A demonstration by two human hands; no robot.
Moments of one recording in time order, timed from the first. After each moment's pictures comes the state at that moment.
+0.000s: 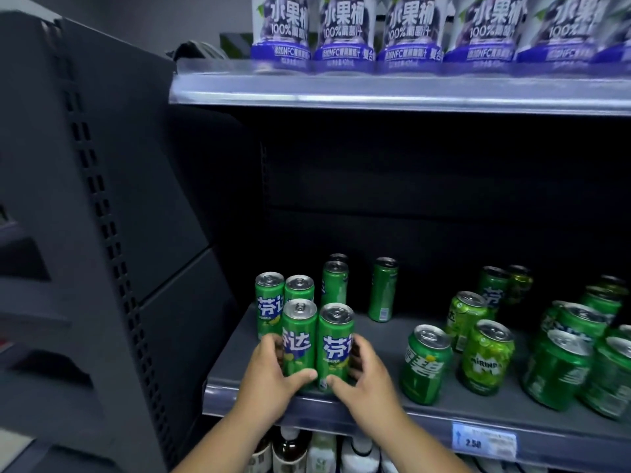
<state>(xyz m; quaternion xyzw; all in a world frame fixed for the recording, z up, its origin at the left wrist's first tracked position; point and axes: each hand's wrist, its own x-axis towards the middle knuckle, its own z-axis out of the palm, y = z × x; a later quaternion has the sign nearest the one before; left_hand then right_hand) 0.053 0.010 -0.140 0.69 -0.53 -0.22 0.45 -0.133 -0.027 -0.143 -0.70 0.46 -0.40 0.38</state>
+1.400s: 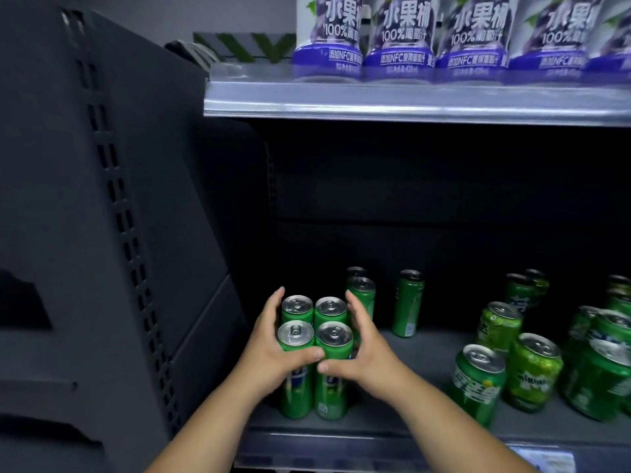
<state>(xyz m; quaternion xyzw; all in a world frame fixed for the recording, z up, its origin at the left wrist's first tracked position) 0.140 -0.040 -0.082 0.49 -0.60 -0.32 0.55 -0.061 -0.072 -0.080 -0.72 0.38 -0.37 0.44</state>
